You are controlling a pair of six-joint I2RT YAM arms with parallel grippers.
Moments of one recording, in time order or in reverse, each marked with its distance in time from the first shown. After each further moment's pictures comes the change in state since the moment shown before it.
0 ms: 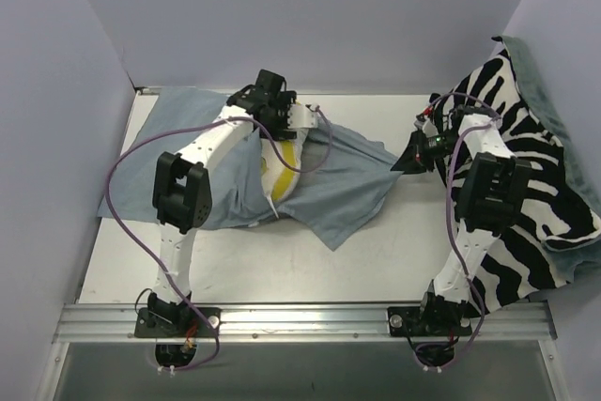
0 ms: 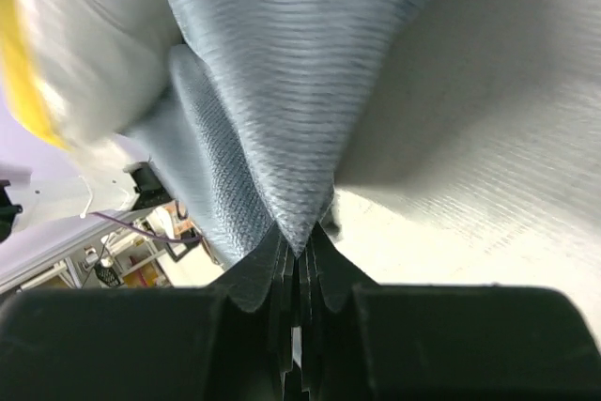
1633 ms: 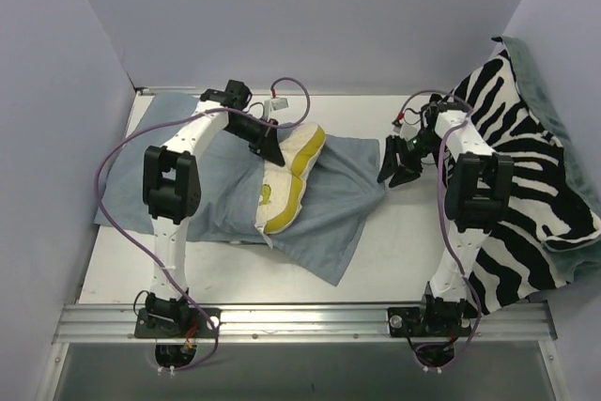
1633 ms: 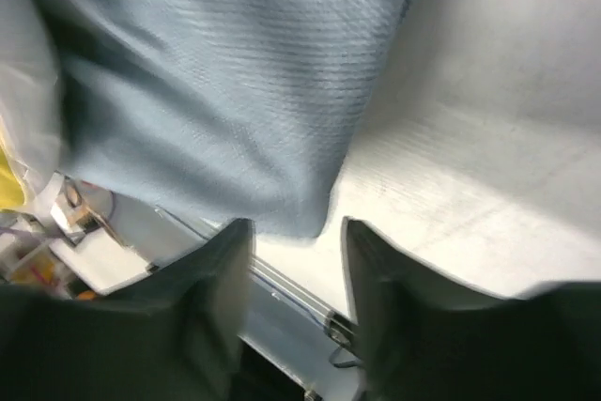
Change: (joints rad) left arm 0.154 0.064 0.029 -0.456 0.953 -0.850; right arm 0.154 0.011 -0.005 -0.016 0.276 0.014
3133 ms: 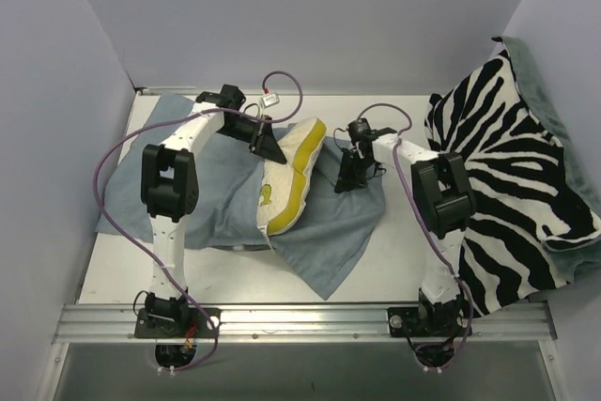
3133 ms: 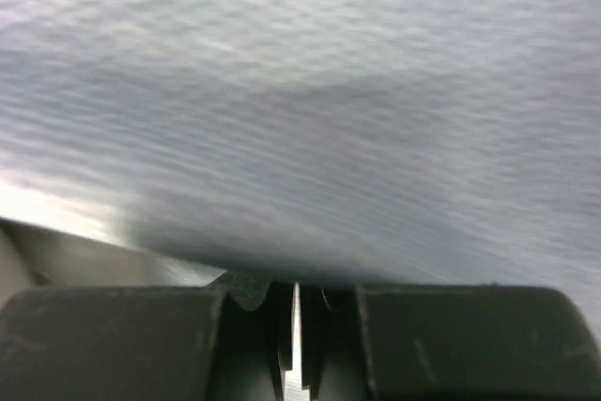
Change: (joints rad) left arm 0.033 0.011 -0.026 -0.031 0.309 0.017; right arm 0.429 0.027 -0.173 0.601 0.394 0.714
